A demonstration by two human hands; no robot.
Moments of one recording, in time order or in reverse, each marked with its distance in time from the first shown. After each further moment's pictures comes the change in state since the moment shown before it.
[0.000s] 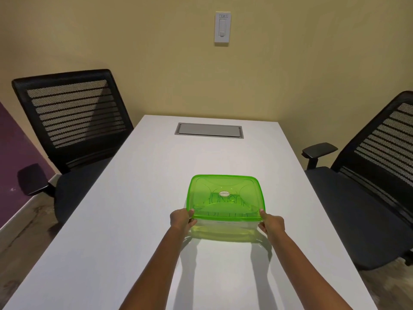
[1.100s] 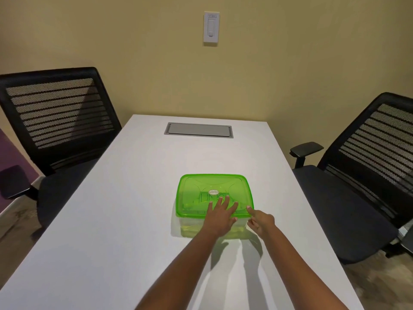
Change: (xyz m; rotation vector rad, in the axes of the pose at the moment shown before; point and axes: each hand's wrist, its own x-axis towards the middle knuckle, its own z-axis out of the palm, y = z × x) left_hand -0.030 -0.037 0.093 1.747 -0.347 0.870; right_hand -0.010 -0.012 -0.007 0.229 -0.099 0.113
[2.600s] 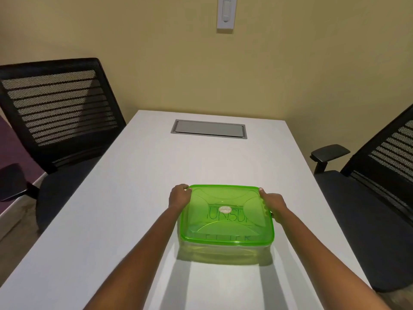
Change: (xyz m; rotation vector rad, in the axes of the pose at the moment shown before) left_hand 0.060 -0.138 -0.052 -0.876 0.365 -0.653; right_hand 0.084 -0.067 0.053 -0.539 -0.029 -0.224
